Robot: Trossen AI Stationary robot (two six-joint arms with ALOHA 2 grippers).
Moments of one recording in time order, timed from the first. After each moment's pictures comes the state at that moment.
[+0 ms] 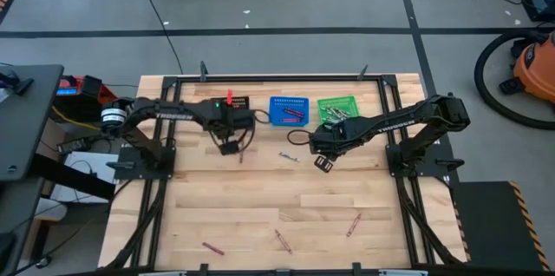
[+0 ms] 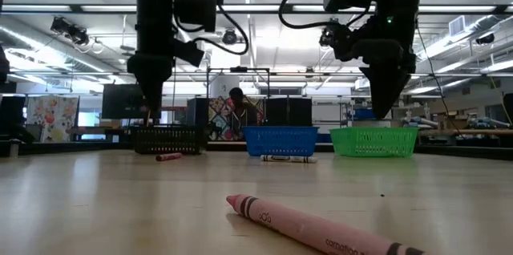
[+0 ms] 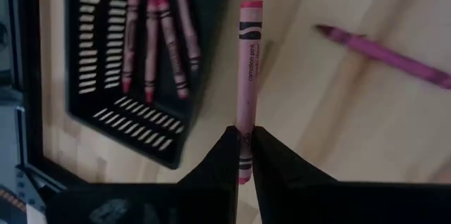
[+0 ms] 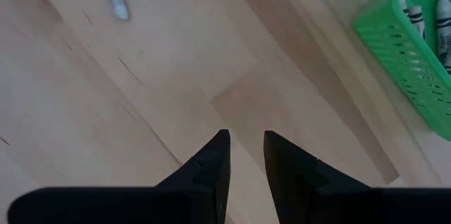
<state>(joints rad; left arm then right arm) 0.17 1.57 1.11 -1.06 -0.35 -0.14 0.05 1.55 1.03 -0.91 0.21 0.68</state>
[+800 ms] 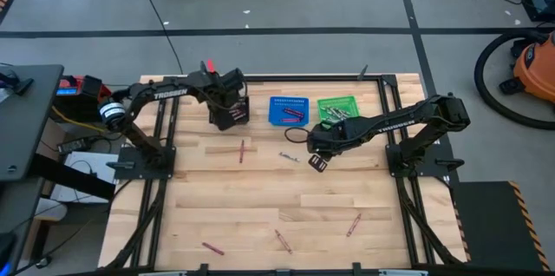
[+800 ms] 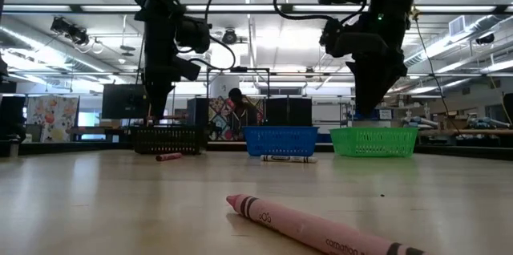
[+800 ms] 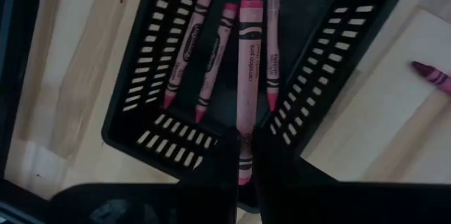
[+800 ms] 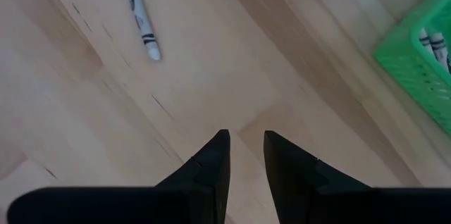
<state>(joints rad) 0.58 1.58 1.10 -0.94 -0.14 0.13 0.05 1.55 1.03 -0.81 0.21 0.71</state>
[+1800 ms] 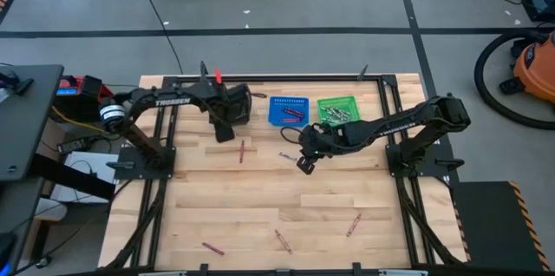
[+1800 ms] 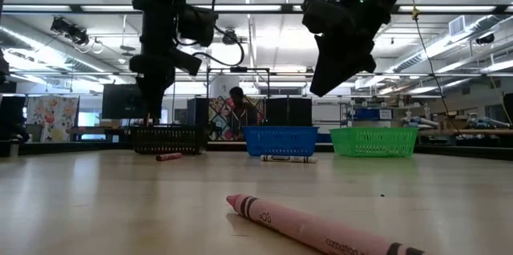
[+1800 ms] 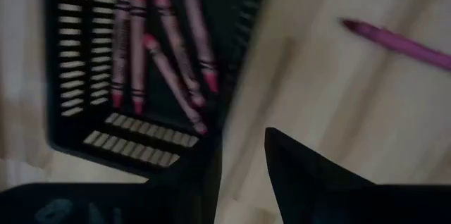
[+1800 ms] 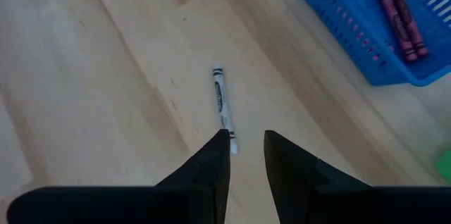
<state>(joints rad) 0.44 1.57 1.10 -1.01 -0.13 0.15 0.10 1.55 1.03 -0.49 0.30 0.62</state>
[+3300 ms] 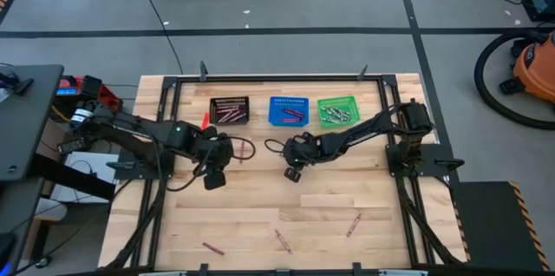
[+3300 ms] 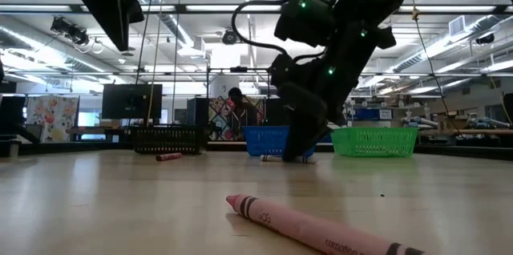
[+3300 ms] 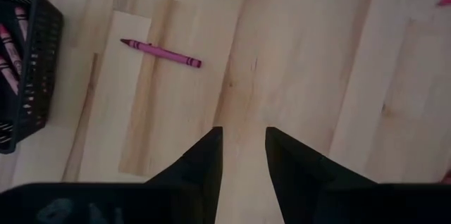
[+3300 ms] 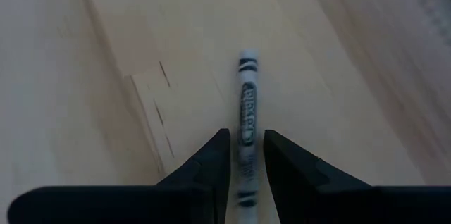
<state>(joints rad) -0.22 1.28 1.10 -1.07 -0.14 -0.45 0.06 1.89 1.03 -0.19 0.23 0.46</state>
